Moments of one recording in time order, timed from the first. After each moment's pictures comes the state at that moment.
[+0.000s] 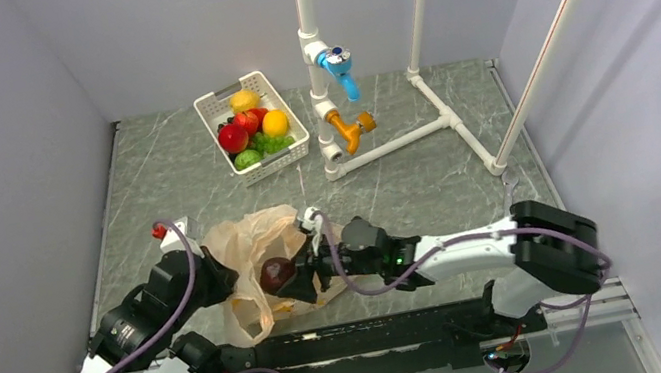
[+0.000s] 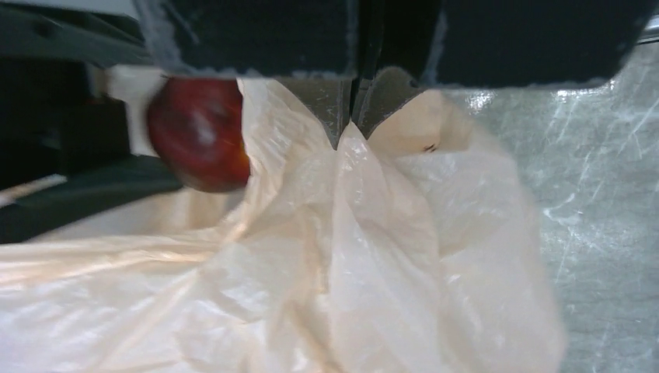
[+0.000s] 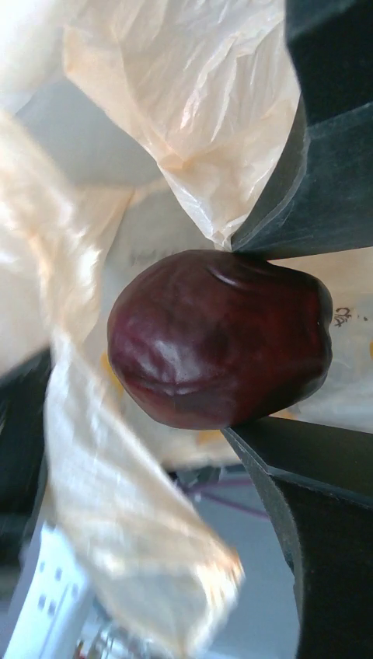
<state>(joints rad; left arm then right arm) -0.70 0.45 0.73 -0.97 -0.24 -0.80 1.18 1.50 0.66 0.61 -0.19 0.36</state>
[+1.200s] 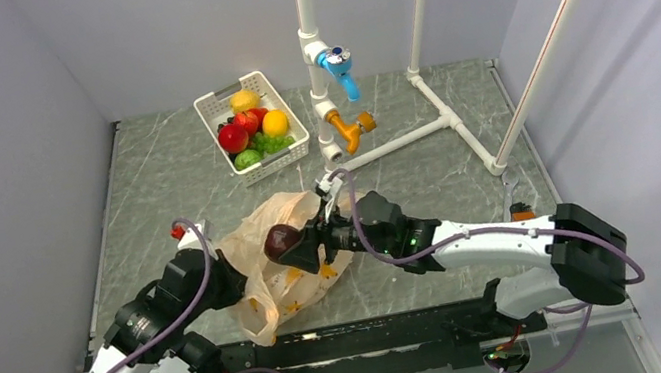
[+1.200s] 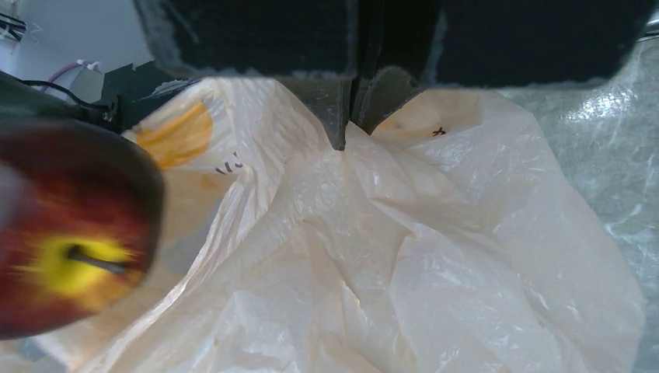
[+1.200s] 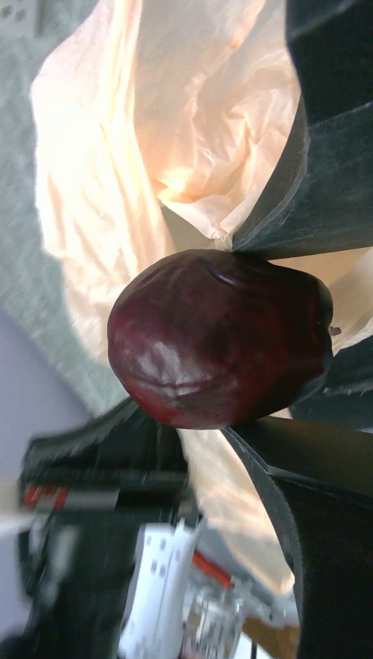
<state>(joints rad) -0.70 0.47 0.65 -0.91 -0.12 -0.81 1.08 1.29 0.70 0.49 -0.17 0.51</state>
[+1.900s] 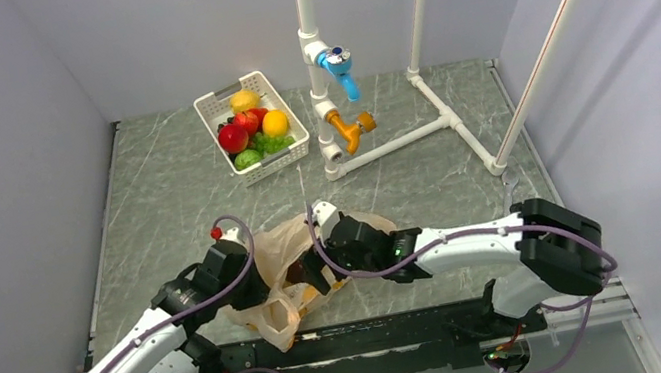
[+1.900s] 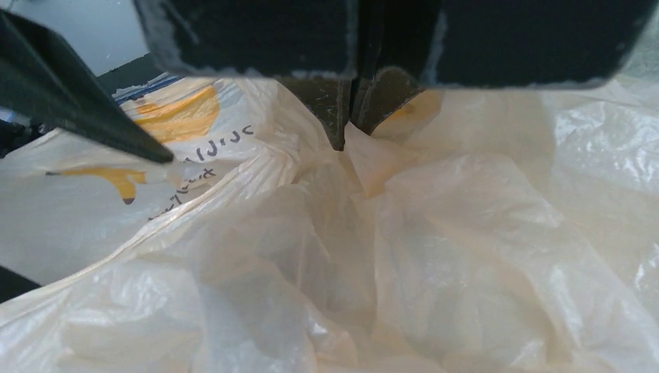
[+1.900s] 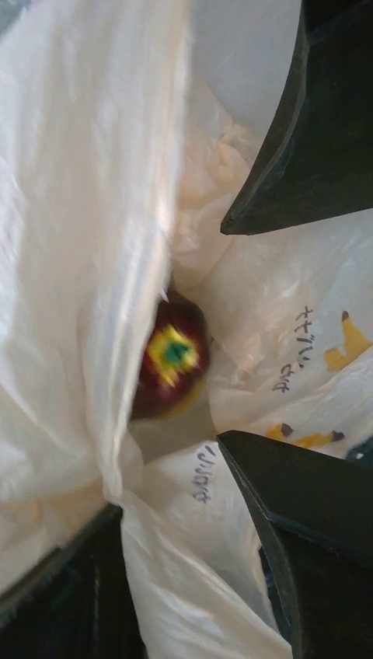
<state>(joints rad) -0.70 0.74 0.46 -0.66 0.01 -0.81 1.13 1.45 0.70 0.15 0.11 0.36</state>
